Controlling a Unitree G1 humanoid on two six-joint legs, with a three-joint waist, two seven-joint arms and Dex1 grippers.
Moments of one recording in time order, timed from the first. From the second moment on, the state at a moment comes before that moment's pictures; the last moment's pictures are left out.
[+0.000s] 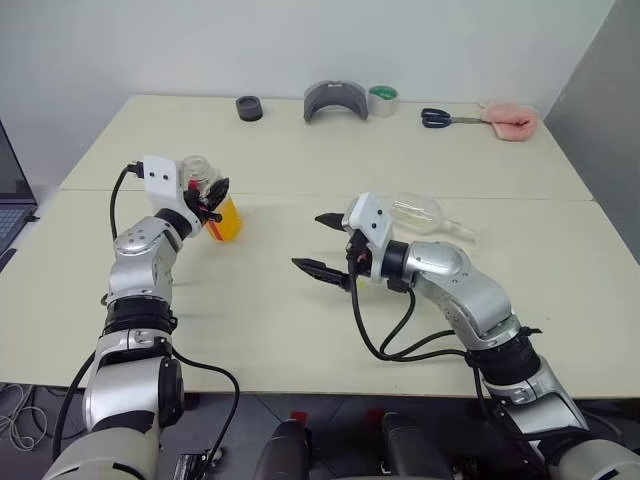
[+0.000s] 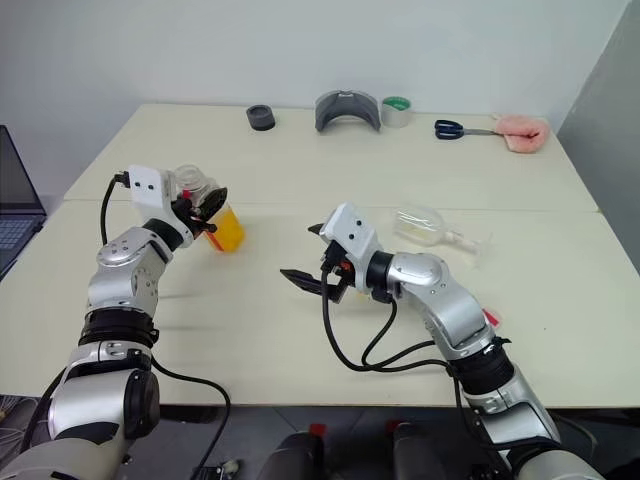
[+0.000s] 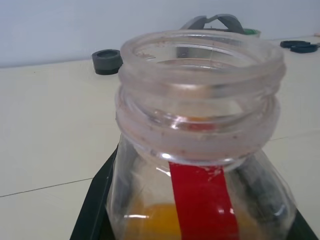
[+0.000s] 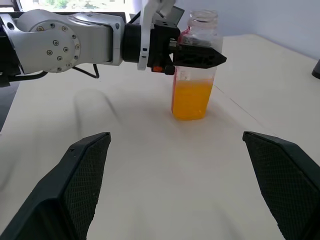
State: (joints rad) left arm -0.77 0.52 0.25 0.72 -0.24 0.06 -0.53; right arm -0.64 -0.25 0.34 -0.18 0.27 0.53 0.65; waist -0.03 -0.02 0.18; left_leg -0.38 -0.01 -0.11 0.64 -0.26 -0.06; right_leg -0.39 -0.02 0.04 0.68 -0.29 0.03
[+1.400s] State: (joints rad) left arm 0.00 0.38 0.25 -0.08 -0.26 0.13 -0.36; right arm -0.28 -0.39 0.17 -0.53 0.17 0.65 0.48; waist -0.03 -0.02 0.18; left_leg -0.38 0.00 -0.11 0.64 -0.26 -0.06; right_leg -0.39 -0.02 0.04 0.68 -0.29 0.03
